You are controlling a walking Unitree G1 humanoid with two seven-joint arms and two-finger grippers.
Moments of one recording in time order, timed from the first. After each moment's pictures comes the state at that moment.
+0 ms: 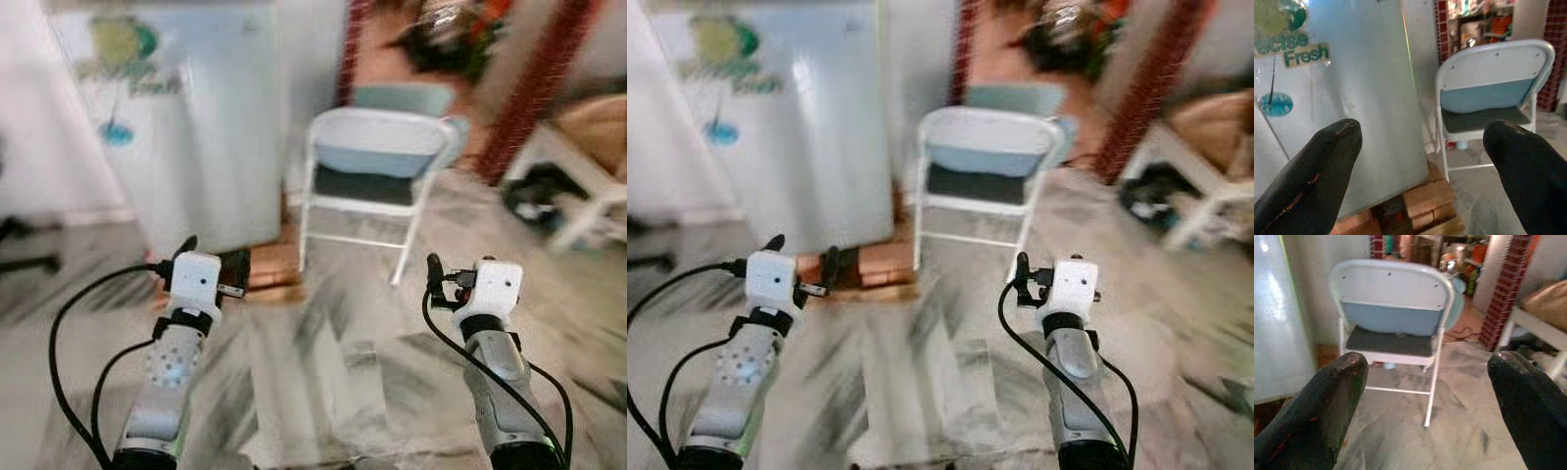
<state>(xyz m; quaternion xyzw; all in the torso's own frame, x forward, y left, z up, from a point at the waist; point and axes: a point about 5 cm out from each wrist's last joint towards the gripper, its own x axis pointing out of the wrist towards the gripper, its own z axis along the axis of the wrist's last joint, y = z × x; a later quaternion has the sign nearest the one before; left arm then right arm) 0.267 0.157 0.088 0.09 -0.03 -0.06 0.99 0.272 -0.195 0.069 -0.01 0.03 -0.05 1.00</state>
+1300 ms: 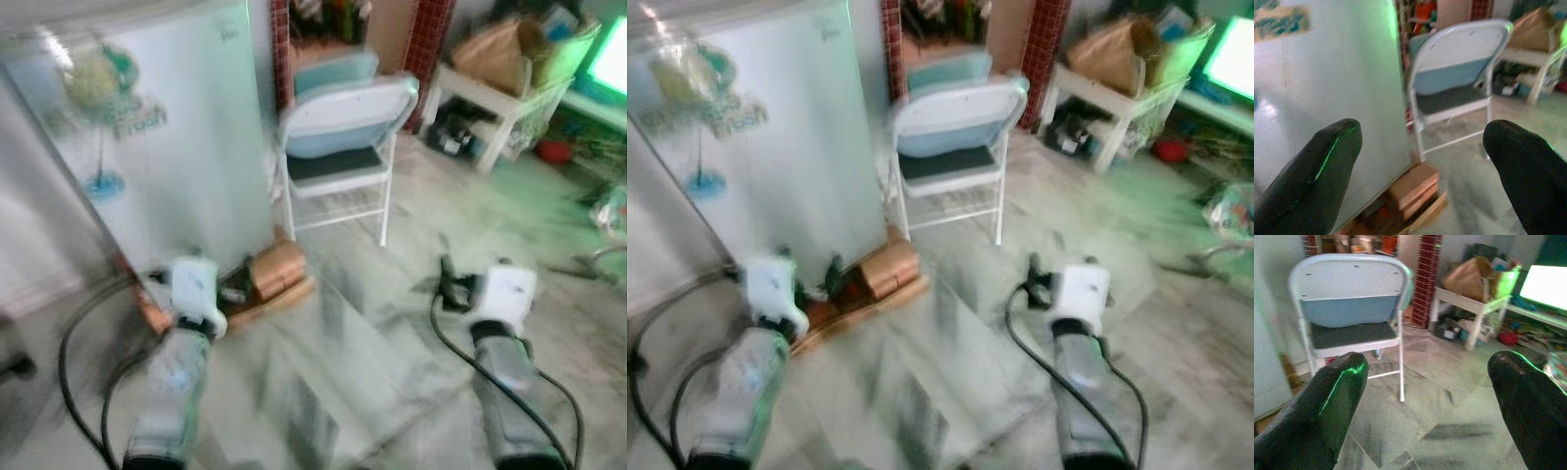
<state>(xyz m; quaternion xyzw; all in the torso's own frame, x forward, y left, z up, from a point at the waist) 0.254 0.157 0.068 0.03 0.01 -0.05 1.00 0.254 -0.203 0.067 -0.03 0.02 -0.08 1.00</state>
